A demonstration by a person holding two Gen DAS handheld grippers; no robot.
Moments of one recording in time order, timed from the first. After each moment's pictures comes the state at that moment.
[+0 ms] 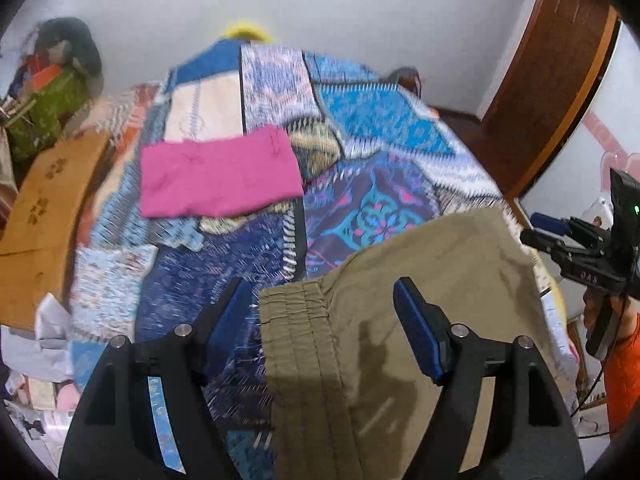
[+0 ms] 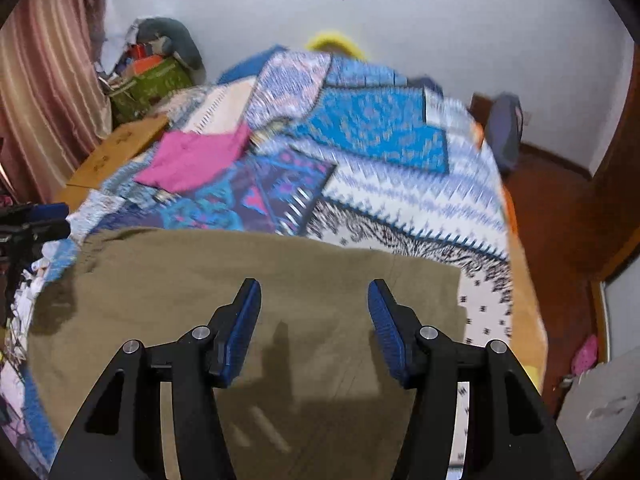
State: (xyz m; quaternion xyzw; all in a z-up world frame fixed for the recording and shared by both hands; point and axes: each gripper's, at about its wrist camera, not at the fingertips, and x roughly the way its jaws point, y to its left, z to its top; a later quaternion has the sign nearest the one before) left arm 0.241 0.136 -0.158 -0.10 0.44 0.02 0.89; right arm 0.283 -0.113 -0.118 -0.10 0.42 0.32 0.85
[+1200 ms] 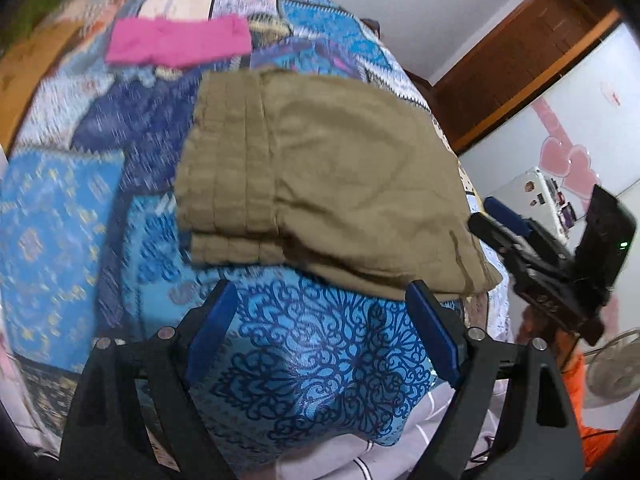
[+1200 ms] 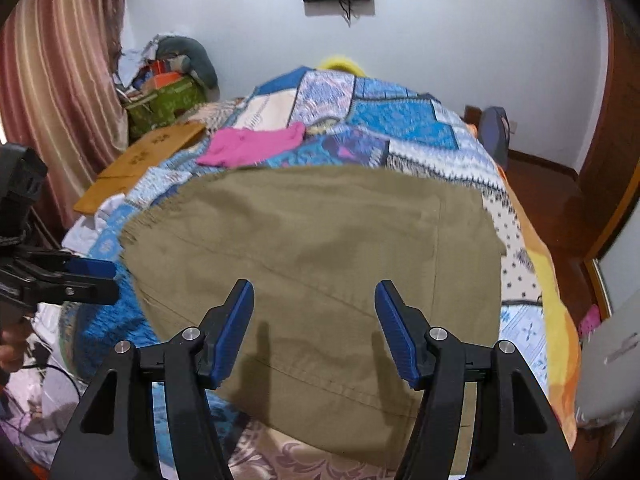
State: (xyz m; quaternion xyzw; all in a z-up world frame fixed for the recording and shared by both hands) left arm 0.115 0.097 -0.224 -0.23 0.52 -0.09 0.82; right arm 0.138 -0.095 -0.150 -0.08 0.40 0.29 0.87
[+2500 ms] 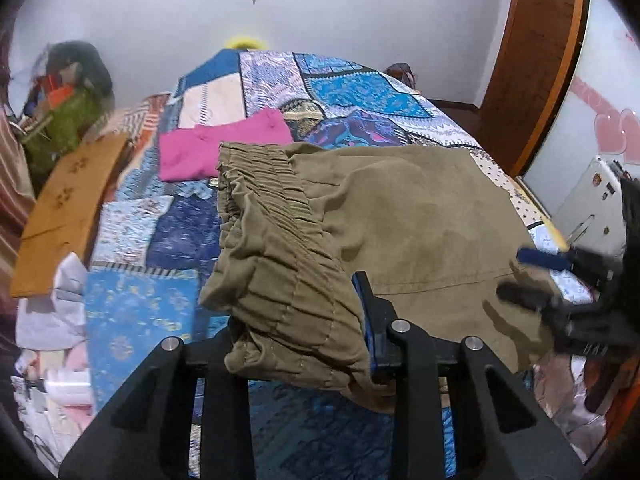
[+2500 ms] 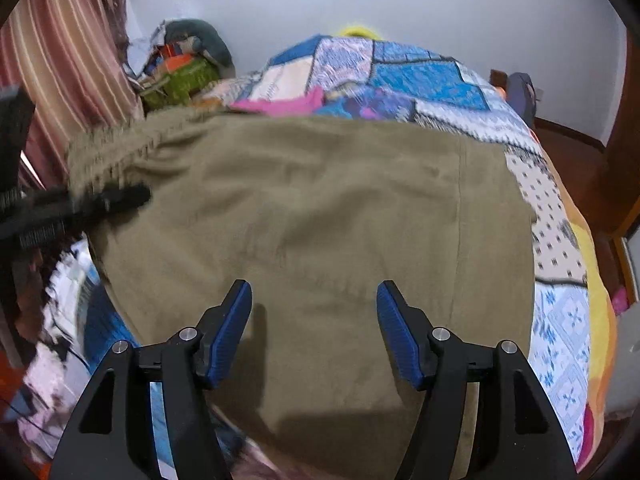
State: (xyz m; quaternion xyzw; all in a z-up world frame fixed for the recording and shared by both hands) left arm 0.134 0.086 -0.185 -0.04 0.43 0.04 0.90; right arm 0.146 -0.078 -0.149 -0.04 0.43 0.34 0.84
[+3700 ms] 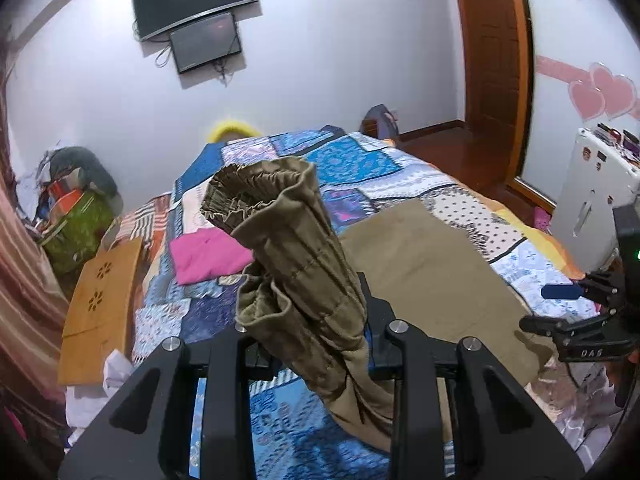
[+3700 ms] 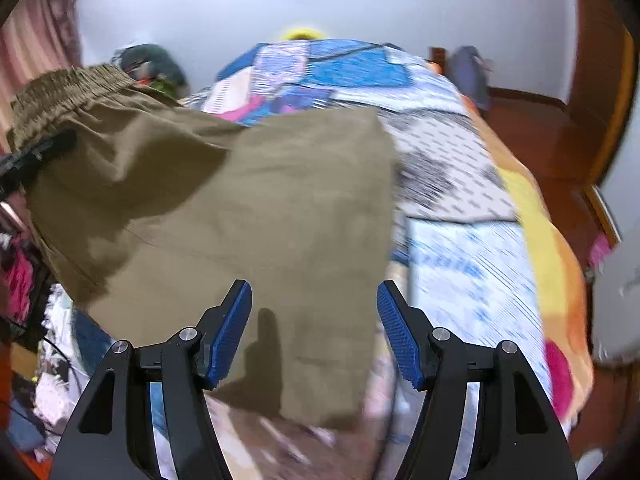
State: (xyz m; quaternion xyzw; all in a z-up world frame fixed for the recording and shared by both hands) left arm 0.136 0.009 -0.111 0.09 0.34 0.02 0.94; right arm 0.149 -0.167 -0.166 0.00 0.47 0.25 0.85
